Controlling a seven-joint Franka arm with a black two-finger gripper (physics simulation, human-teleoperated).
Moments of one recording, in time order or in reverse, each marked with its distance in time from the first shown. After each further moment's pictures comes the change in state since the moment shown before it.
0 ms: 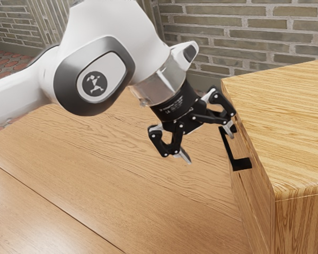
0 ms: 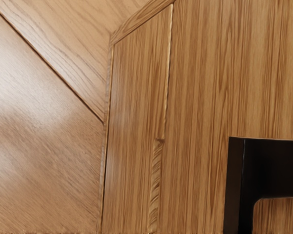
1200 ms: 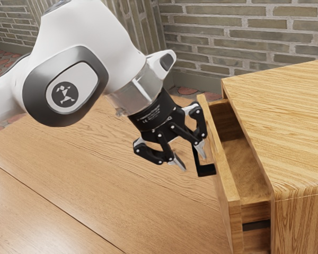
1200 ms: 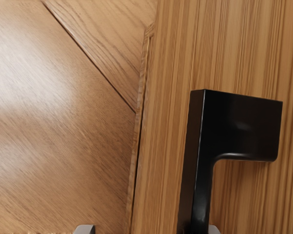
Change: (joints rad) arm 0.002 -0.120 0.010 -0.130 -0.003 0.000 -0.019
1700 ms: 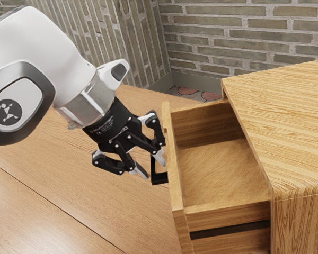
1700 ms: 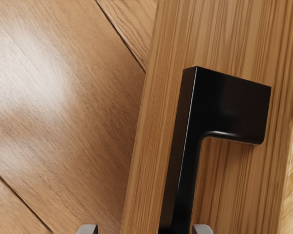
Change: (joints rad) arm 0.076 -0.210 -0.013 -0.195 -0.001 0.002 -0.002
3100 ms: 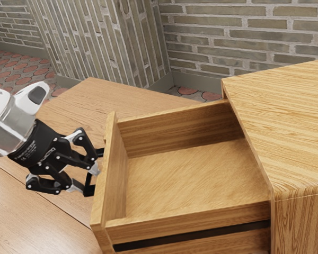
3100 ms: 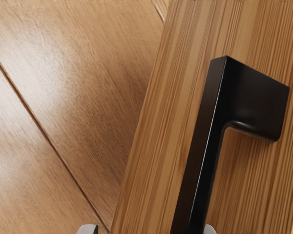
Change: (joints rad) arm 0.079 -0.353 0.054 -0.295 0.030 0.008 0.004
